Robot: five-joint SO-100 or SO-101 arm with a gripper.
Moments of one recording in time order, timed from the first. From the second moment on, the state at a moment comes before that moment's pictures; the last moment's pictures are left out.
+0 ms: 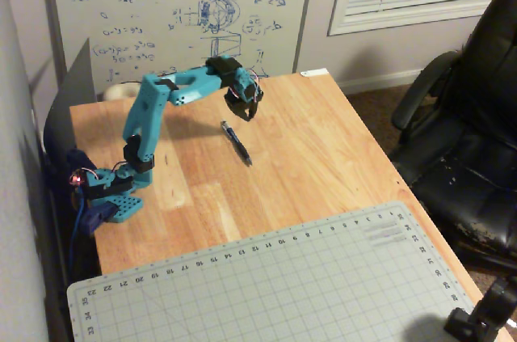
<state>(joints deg) -14.0 75.7 80.8 60.6 -4.4</state>
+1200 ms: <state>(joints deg) -9.4 89.1 110.3 41.9 -4.4</state>
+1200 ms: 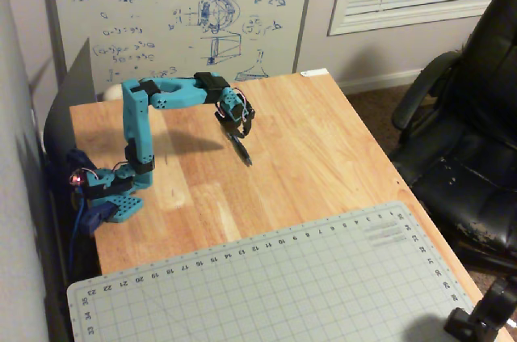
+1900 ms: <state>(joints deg) -15.9 88.5 122.2 40.8 -4.4</state>
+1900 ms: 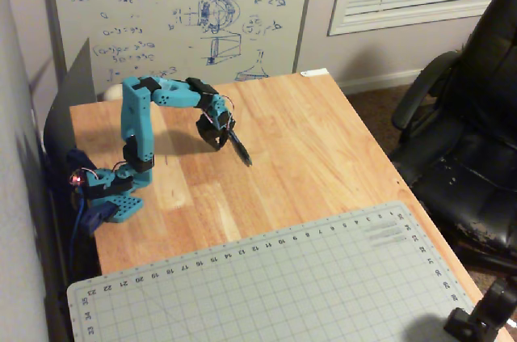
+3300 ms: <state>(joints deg) -22.5 85.3 110.0 33.6 -4.4</state>
